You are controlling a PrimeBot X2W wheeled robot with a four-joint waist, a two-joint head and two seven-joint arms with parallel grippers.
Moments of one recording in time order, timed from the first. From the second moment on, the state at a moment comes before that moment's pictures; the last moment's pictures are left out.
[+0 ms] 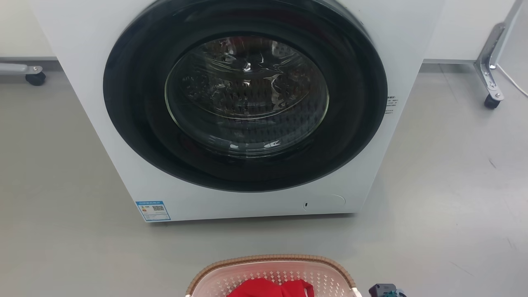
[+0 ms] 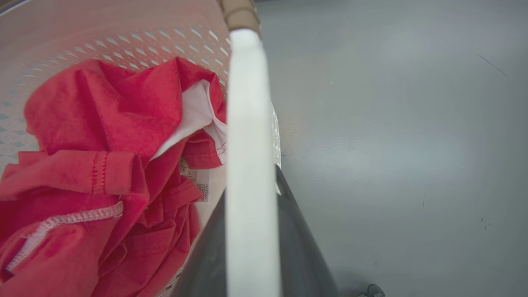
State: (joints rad) left arm -0.34 0.05 -0.84 1.21 -0.84 0.05 -0.06; right arm -0.38 -0.08 1.06 0.98 1.06 -0.15 0.03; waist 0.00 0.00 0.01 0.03
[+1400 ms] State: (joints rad) left arm -0.42 0.05 -0.85 1.20 -0.86 0.07 -0.06; right arm -0.49 -0.08 1.13 1.01 1.13 -0.15 0.00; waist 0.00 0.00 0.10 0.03
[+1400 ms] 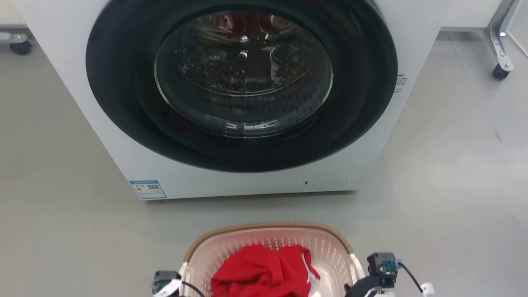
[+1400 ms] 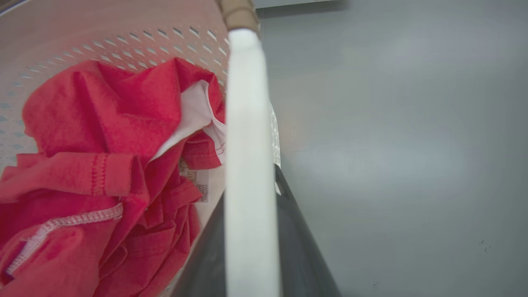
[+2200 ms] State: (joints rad) left arm -0.70 0.05 -0.83 1.18 -0.85 0.09 -0.12; right arm -0.82 -0.08 1.13 1.09 1.08 -0.15 -0.06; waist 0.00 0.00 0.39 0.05
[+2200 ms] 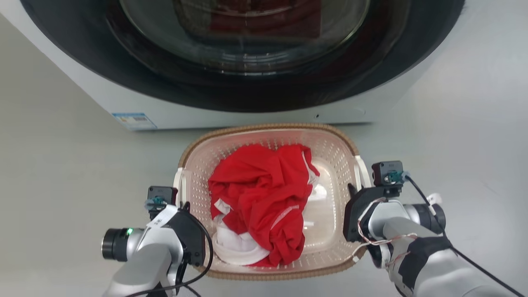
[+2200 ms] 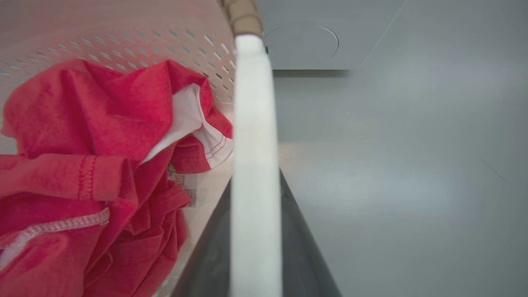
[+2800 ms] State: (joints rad) left arm -0.85 0.04 -0.83 1.18 -0.83 0.09 -0.14; right arm -0.98 -0.08 1.13 1.16 1.05 -0.14 -0.10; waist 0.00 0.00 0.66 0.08
